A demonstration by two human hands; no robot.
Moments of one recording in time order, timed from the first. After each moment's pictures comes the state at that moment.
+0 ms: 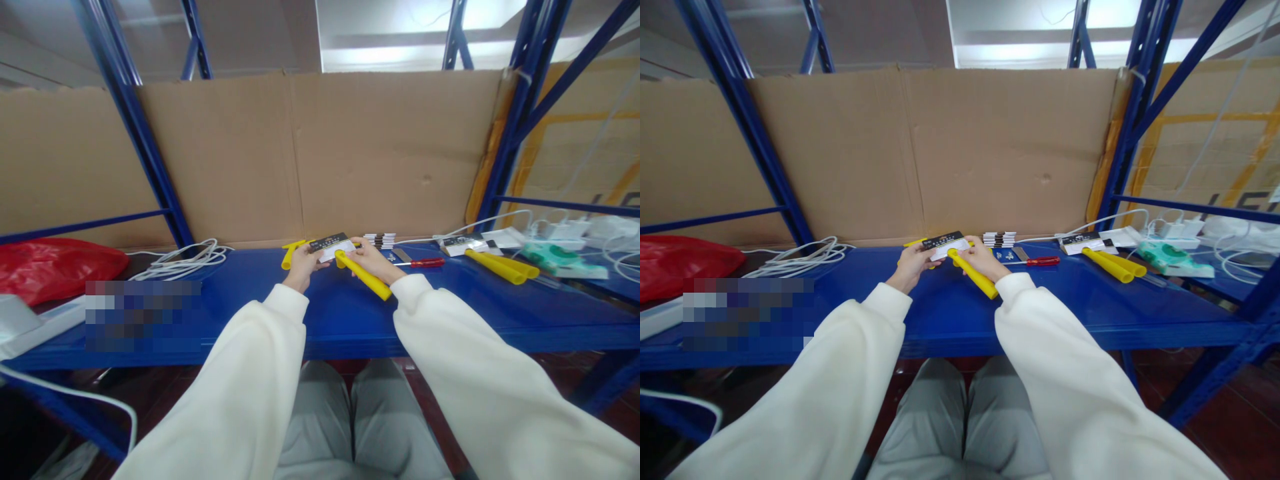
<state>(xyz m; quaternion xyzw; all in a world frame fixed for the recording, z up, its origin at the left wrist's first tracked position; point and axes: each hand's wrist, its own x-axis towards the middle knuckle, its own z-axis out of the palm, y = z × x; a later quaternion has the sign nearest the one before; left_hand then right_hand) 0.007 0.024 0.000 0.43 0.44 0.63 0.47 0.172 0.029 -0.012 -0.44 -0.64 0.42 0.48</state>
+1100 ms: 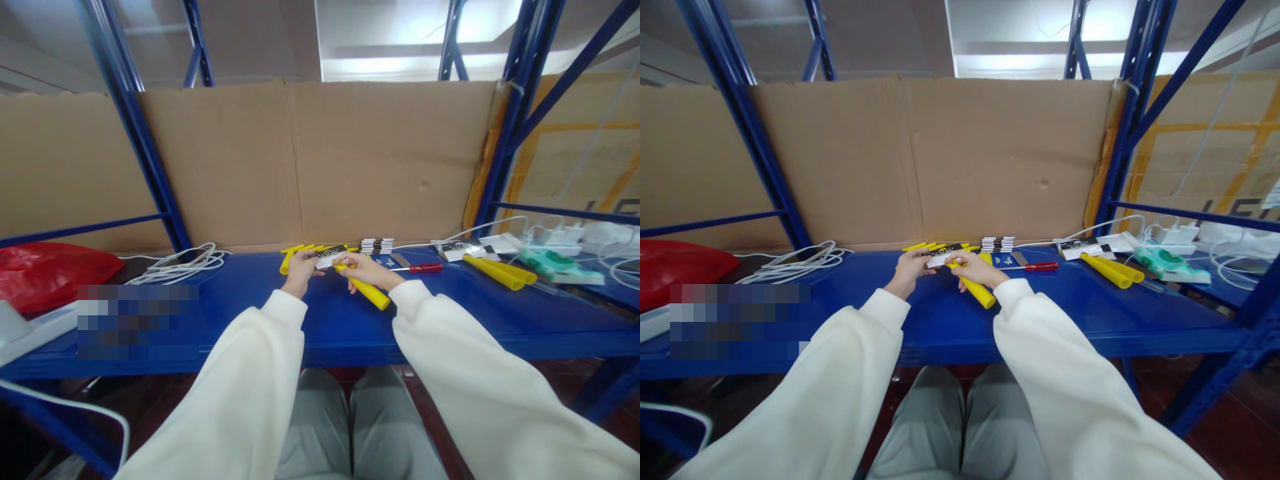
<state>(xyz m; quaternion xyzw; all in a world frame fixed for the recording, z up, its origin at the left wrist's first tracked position) 0.009 0.020 0.003 0.41 0.52 0.62 0.42 0.169 0.021 -0.009 -0.42 -0.72 0.42 0.36</state>
